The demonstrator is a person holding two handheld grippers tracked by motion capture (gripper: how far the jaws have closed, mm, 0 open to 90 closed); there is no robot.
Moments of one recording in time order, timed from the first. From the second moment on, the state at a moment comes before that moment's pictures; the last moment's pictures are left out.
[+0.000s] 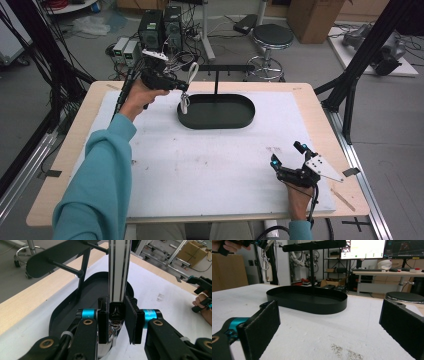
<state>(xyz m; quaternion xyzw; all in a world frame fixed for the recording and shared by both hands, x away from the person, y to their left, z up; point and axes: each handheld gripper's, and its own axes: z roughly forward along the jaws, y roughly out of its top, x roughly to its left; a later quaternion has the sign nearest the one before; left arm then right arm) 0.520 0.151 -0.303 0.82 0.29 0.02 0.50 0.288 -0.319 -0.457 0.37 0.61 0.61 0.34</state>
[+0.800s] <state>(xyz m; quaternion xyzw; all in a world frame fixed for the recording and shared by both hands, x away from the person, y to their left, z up) 0.533 0.156 -0.326 0.82 0.31 0.02 0.48 0.288 -0.319 -0.457 0.37 0.61 0.61 0.34</state>
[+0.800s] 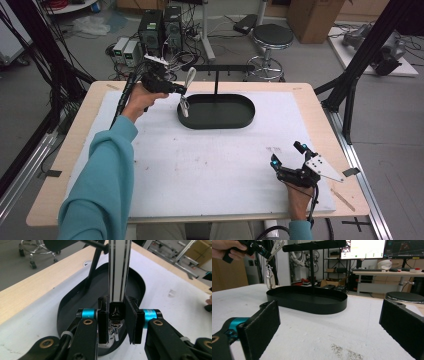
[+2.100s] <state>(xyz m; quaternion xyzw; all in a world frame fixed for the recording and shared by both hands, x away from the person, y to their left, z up) 0.538 0.160 -0.356 0.79 0.36 0.05 0.50 0.288 -0.319 -0.457 0.36 0.61 0.61 0.35</state>
